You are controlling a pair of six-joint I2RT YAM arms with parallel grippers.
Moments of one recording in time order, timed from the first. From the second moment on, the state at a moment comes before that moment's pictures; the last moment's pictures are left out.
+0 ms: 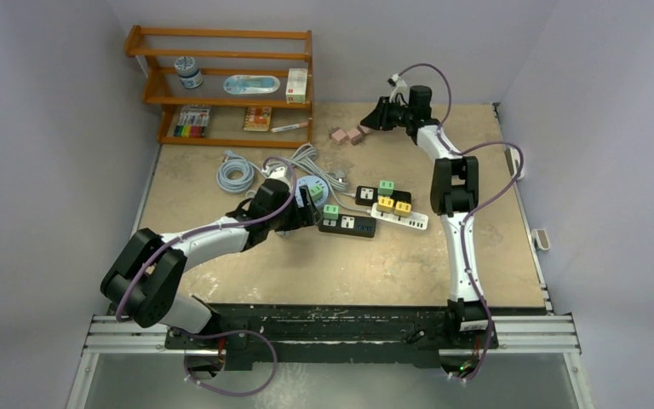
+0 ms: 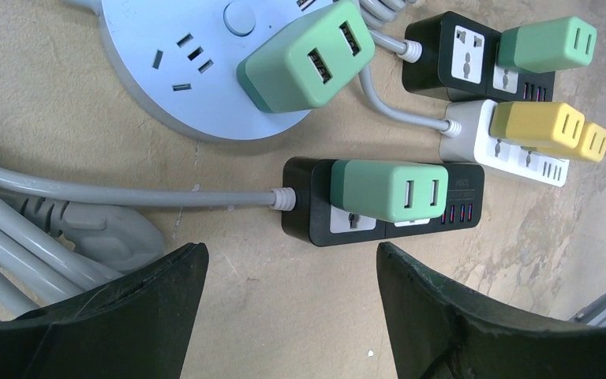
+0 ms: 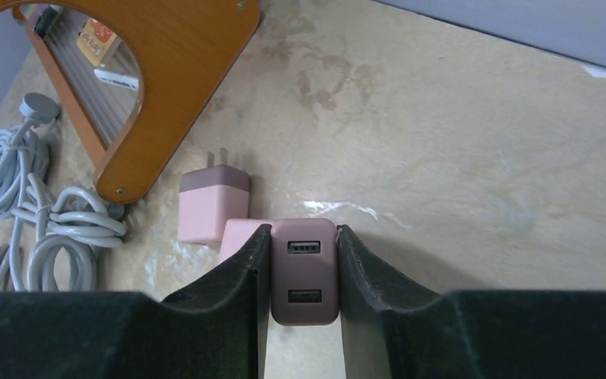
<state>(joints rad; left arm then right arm) -0.59 1.46 0.70 0.09 0.01 -0.72 0.09 2.72 2.33 -0.07 -0.75 0.23</state>
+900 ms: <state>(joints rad) -0.59 1.46 0.71 0.09 0.01 -0.72 0.10 2.50 2.06 0.03 -0.54 0.13</state>
